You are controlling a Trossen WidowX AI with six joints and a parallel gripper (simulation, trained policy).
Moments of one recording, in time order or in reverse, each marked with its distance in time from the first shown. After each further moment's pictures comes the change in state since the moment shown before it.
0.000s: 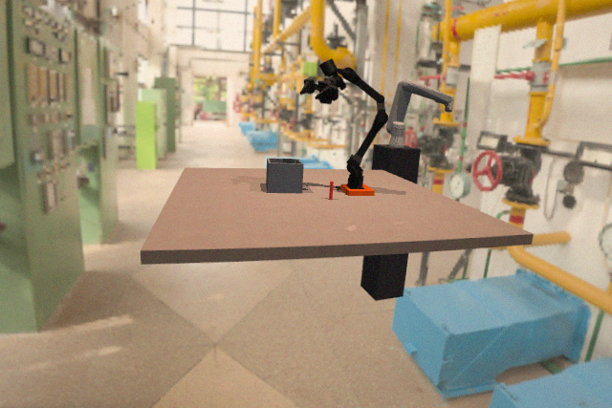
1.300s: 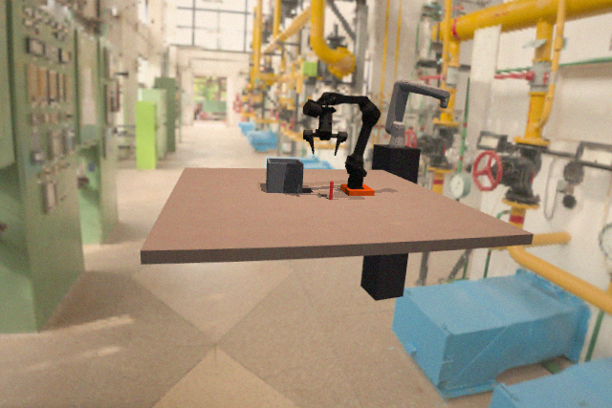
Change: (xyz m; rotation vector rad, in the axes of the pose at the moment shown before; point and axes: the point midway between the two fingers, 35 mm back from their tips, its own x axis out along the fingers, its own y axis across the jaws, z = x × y) arm 0.104 -0.148 0.169 -0.418 -0.619 -0.682
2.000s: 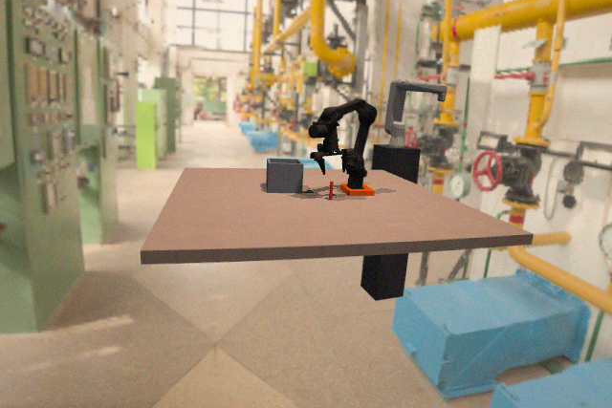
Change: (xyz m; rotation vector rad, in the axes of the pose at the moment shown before) arm 0.070 -0.043 0.036 -0.313 -0.247 -0.188
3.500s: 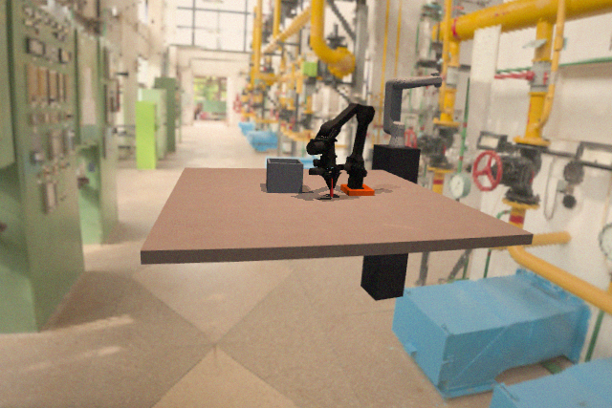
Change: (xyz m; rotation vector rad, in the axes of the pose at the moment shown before) arm 0.067 0.010 0.018 -0.185 -0.019 -0.003
